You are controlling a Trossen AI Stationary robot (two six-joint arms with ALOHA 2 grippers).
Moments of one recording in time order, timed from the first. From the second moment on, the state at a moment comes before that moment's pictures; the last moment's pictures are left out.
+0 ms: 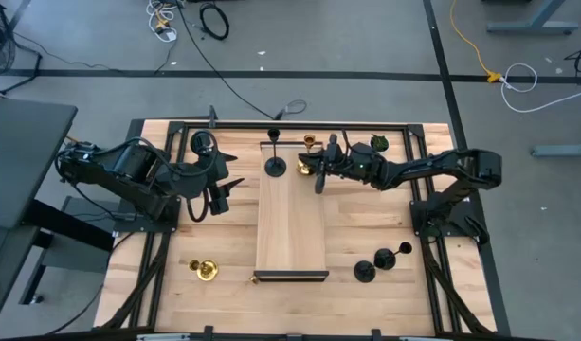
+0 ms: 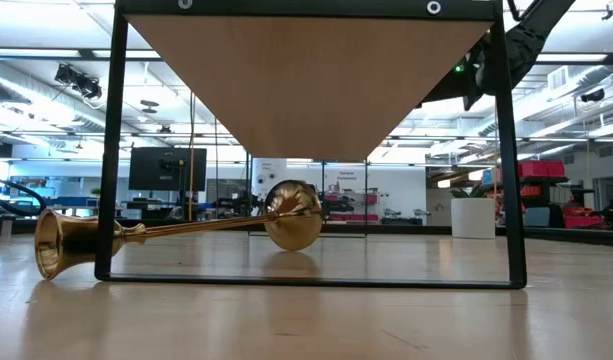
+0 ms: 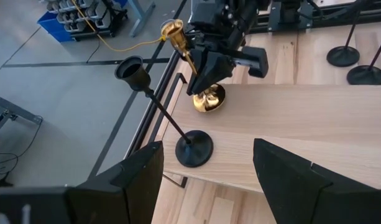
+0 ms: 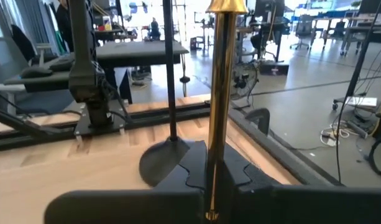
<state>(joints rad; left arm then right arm) -0.30 1.24 1.58 -1.06 -0.70 -0.15 -0.25 1.56 0.68 0.83 0.01 0.02</state>
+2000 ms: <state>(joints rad) -0.30 1.24 1.58 -1.06 -0.66 -0.17 -0.23 1.16 0.68 0.29 -0.04 -0.03</state>
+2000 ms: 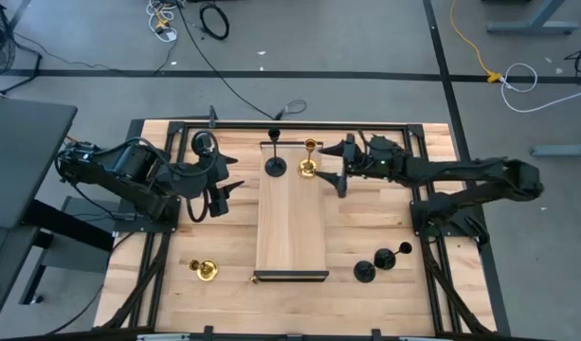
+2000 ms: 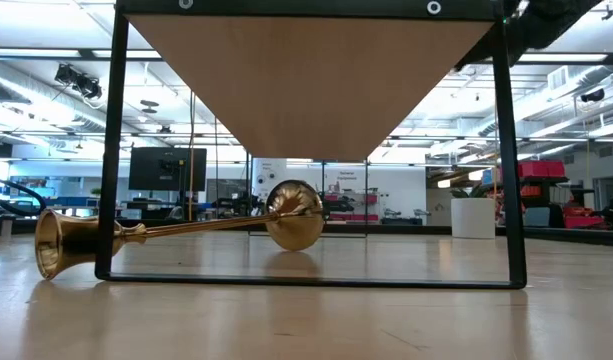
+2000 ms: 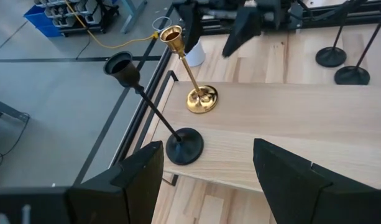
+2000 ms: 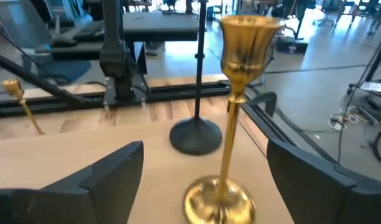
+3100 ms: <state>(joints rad) -0.30 1.24 1.58 -1.05 -0.66 -0.20 0.11 0.66 0.68 -0.59 -0.59 0.46</state>
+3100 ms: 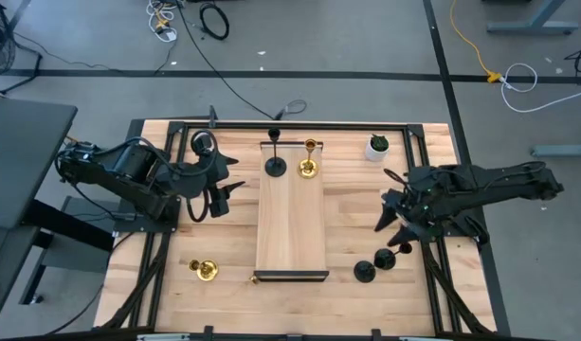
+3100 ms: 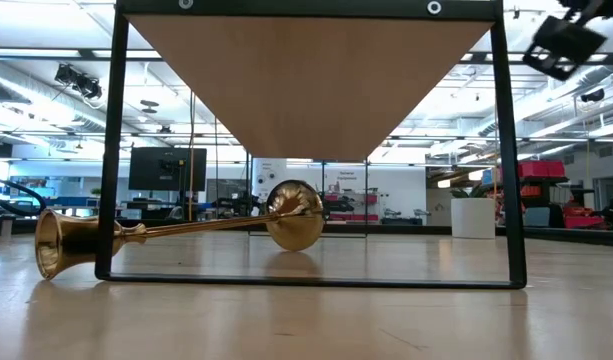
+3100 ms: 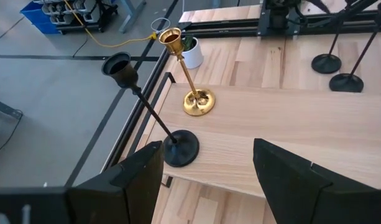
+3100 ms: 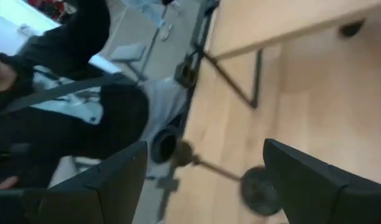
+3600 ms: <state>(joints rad) -0.30 1.24 1.58 -1.04 -0.66 -0.23 0.22 0.39 0.68 -0.78 -0.45 0.52</state>
